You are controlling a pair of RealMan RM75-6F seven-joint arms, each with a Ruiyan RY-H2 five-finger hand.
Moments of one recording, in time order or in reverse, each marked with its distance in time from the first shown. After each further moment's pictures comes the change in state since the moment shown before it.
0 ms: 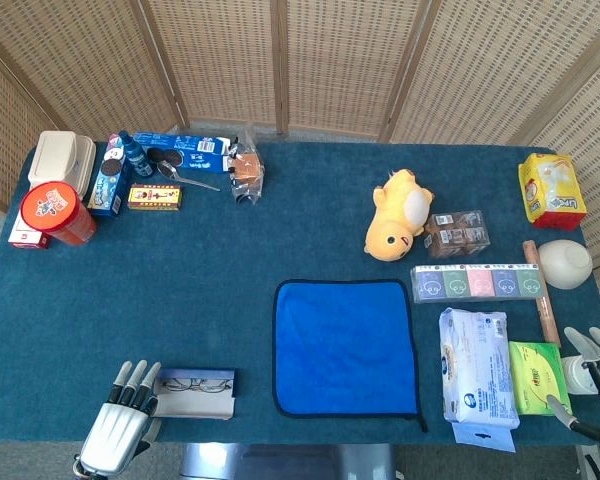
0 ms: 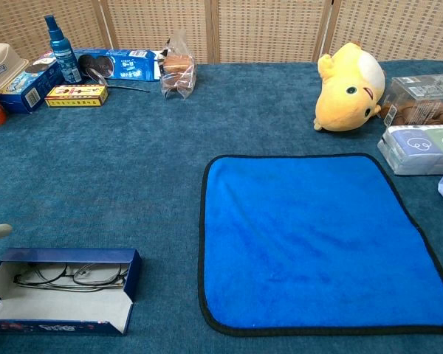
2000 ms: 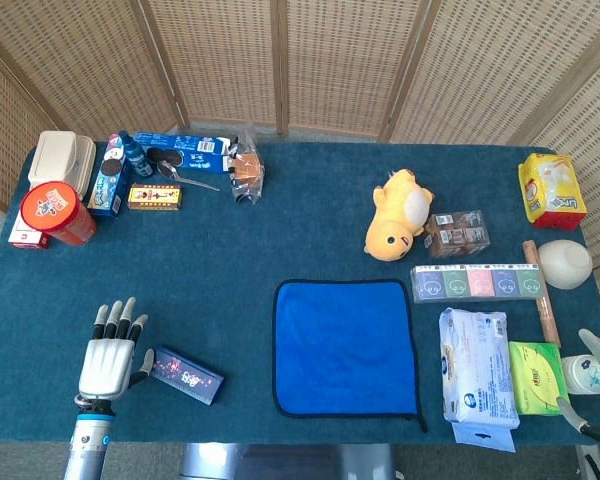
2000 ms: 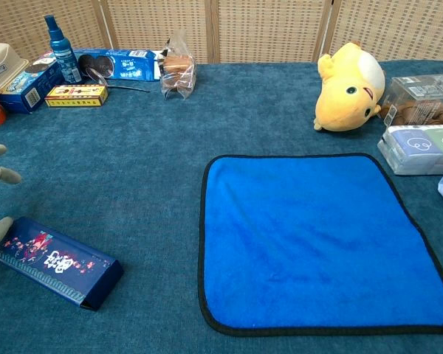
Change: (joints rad) left arm -0.175 -0.028 -0.270 -0.149 -0.385 -0.146 0.103; right arm -0.025 0.009 0.013 -0.001 0.011 0.026 0.015
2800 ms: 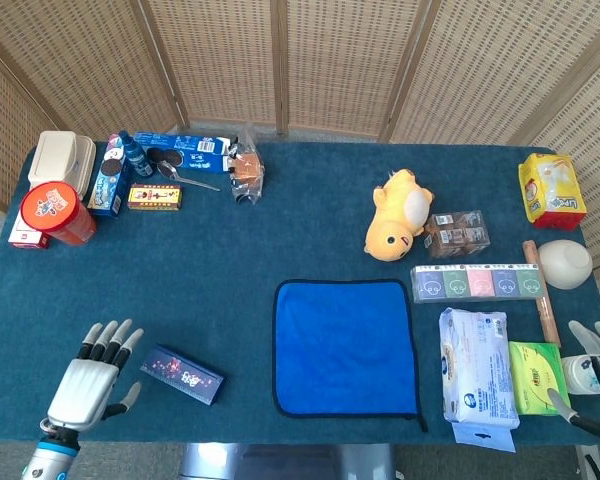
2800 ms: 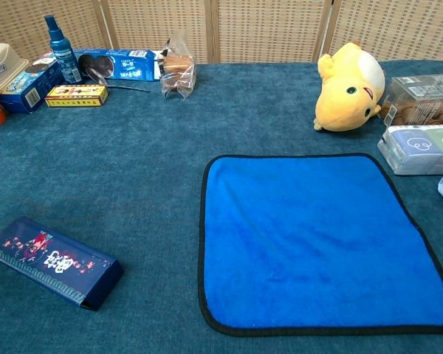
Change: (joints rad) left arm -0.003 0.368 0.181 -0.342 0.086 -0.037 -0.078; right arm 0.023 0.017 0.013 -0.092 0.003 -0.042 -0.089
